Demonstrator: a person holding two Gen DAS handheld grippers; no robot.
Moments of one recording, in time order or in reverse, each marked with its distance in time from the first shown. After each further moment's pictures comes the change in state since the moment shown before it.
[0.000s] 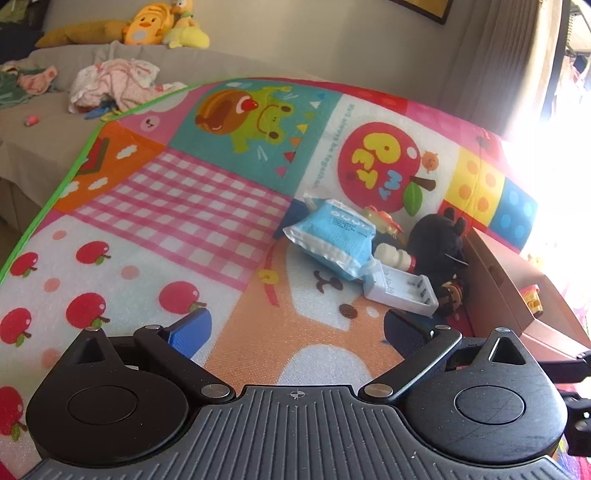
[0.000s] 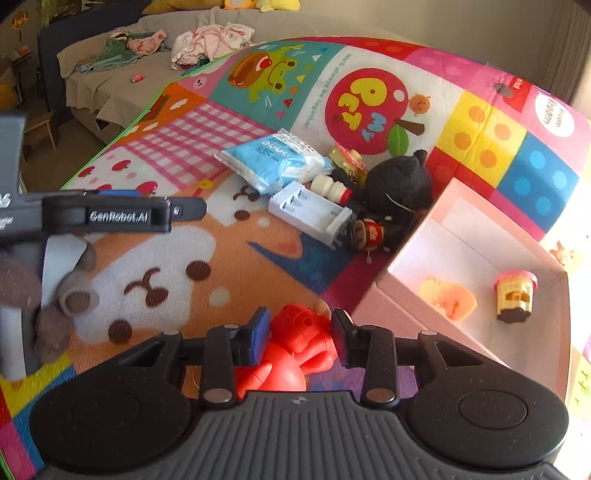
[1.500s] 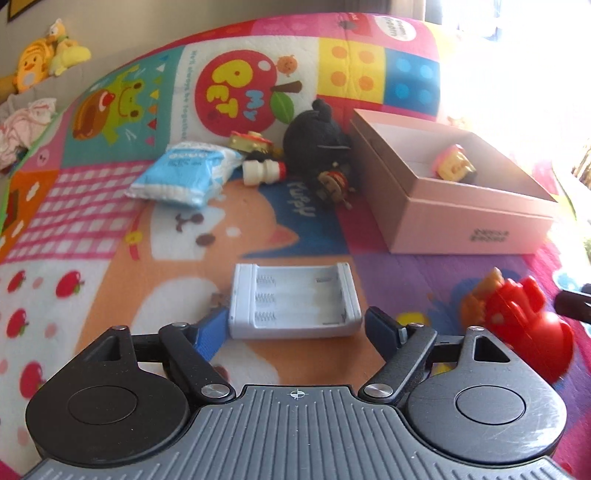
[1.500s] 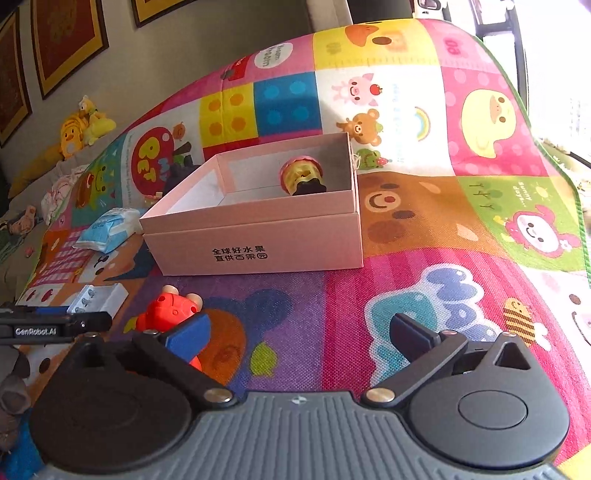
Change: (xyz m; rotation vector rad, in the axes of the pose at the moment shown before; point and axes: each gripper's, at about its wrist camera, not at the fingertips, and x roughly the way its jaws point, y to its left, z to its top) left arm -0.012 -0.101 -0.045 0.370 0.223 -0.087; right arm -0.040 -0.097 -0.149 0.645 -0.235 -0.182
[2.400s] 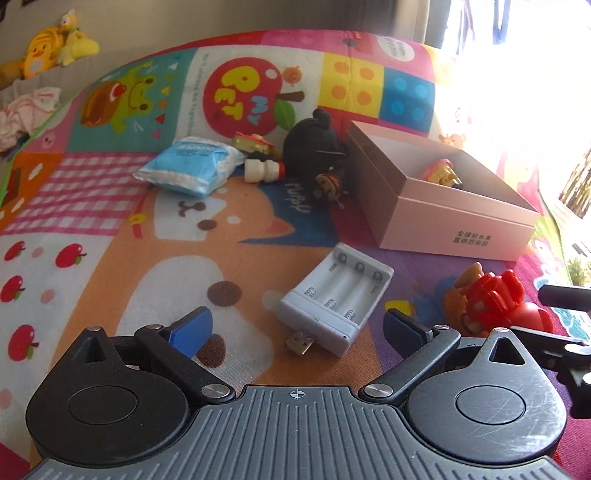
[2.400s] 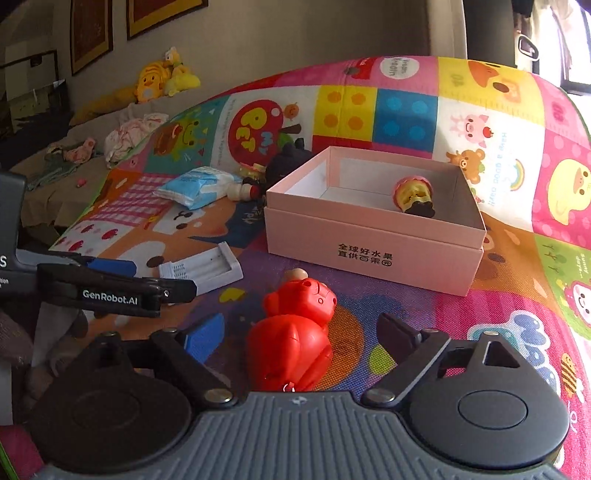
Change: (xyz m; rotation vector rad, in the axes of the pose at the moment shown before) left arm -0.010 0.013 -0.016 -0.060 -0.074 -0.028; right arm -0.008 0.081 -0.009 -0.307 0.044 0.101
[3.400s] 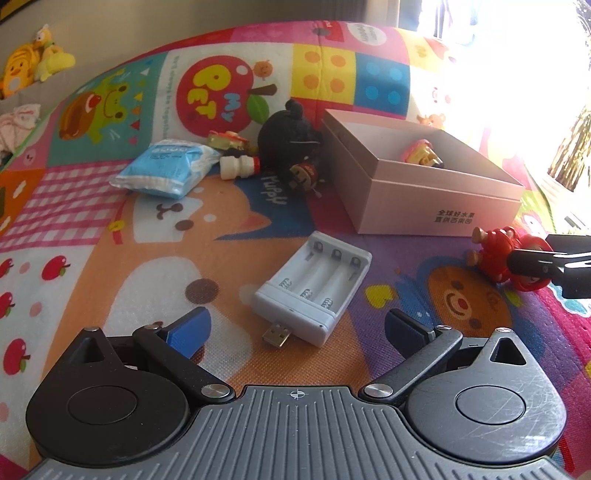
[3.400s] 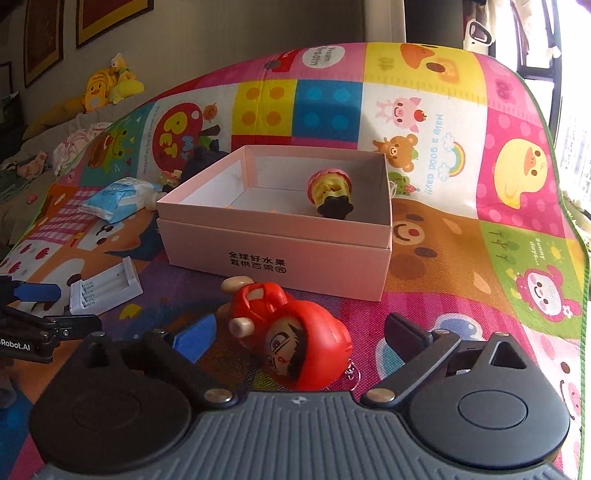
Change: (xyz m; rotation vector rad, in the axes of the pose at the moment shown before) left arm 0.003 -0.014 -0.002 0.084 0.026 -0.018; right arm 0.012 -0.065 0.007 0.098 -0.013 -0.089
